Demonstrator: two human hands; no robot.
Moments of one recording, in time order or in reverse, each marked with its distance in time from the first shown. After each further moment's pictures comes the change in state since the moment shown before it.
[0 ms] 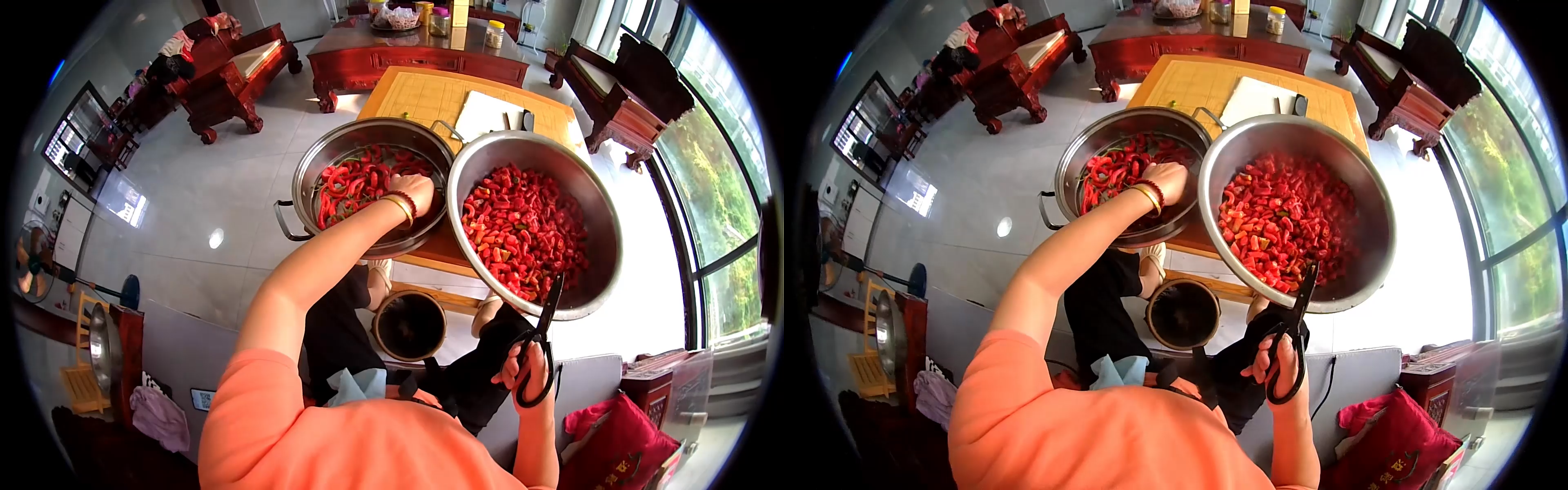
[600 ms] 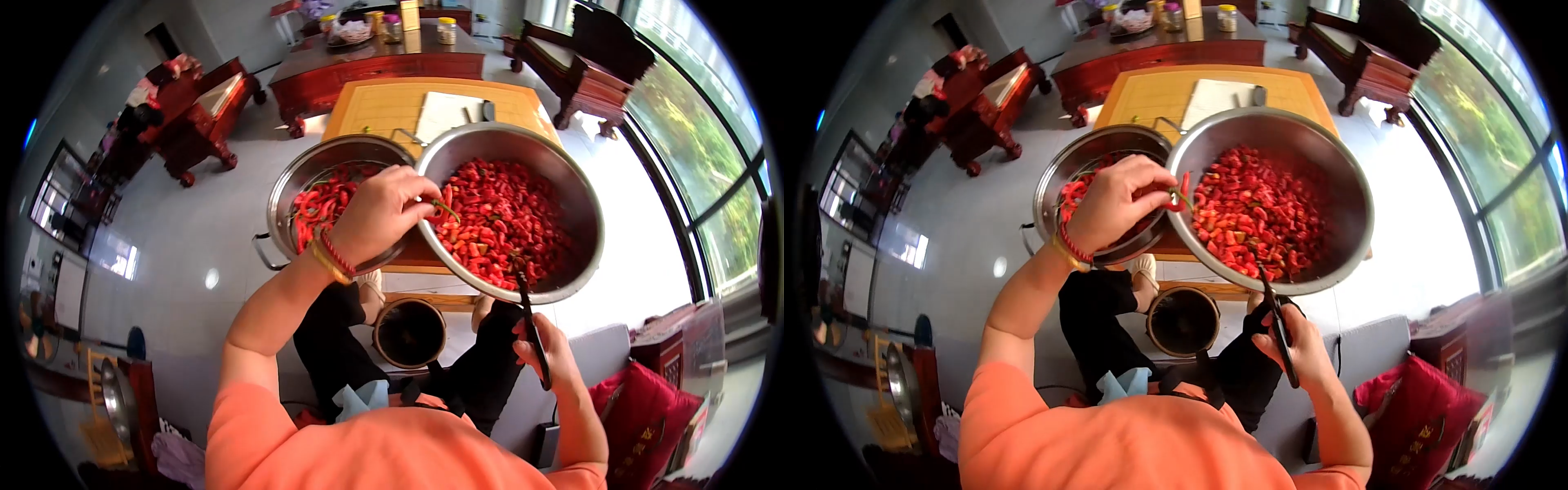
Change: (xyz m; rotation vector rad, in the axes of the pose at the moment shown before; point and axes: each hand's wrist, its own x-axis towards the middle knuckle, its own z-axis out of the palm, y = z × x) left_hand -0.096 0.041 -0.090 -0.570 0.502 0.617; right_hand 0.008 -0.048 -0.014 -0.796 0.025 0.005
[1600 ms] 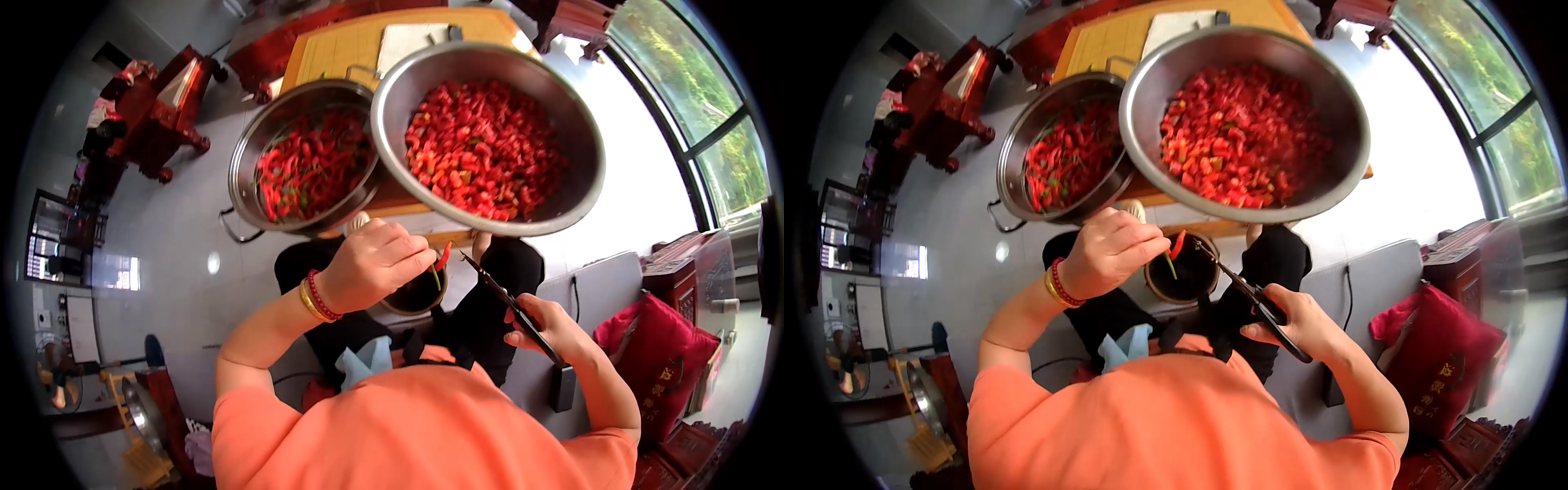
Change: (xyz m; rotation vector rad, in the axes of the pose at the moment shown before) left_hand -0.084 0.027 0.054 0.203 -0.113 0.465; right_hand -0.027 0.012 0.000 -0.113 -0.298 0.220
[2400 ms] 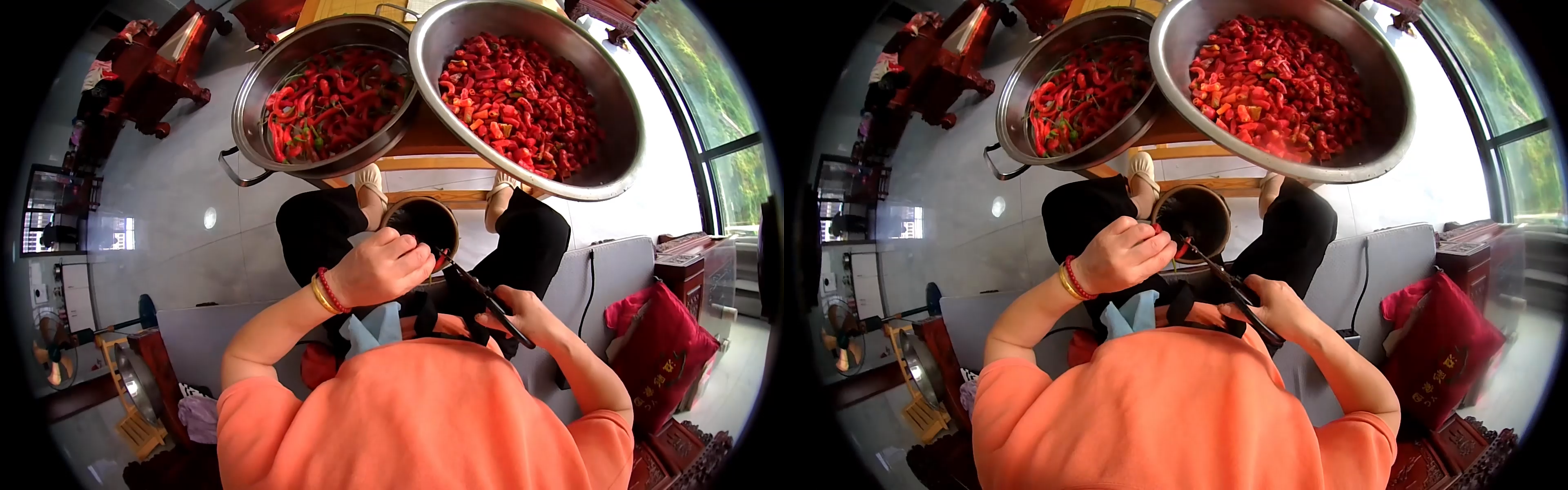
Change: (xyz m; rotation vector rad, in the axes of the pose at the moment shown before) left_hand -0.086 0.031 0.024 0.107 -0.169 0.004; right_hand 0.034 0.026 0.072 -0.072 -0.121 0.103
